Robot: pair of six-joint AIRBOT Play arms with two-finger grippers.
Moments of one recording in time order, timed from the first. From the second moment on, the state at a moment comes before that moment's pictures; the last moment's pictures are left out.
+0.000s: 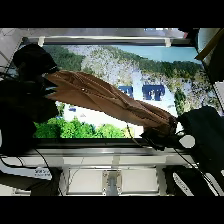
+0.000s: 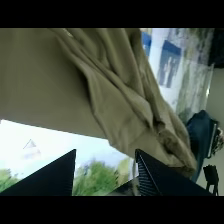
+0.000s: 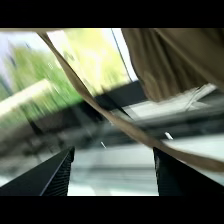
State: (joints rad) left arm 0.43 -1.56 1.34 0.57 -1.42 -1.18; right arm 0.19 -0.62 0.23 -0.87 0.78 1.96
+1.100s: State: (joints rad) left arm 0.54 -1.56 1.34 0.38 -1.43 -1.11; right arm 0.41 -0.51 0.03 -0.94 -0.76 2.32
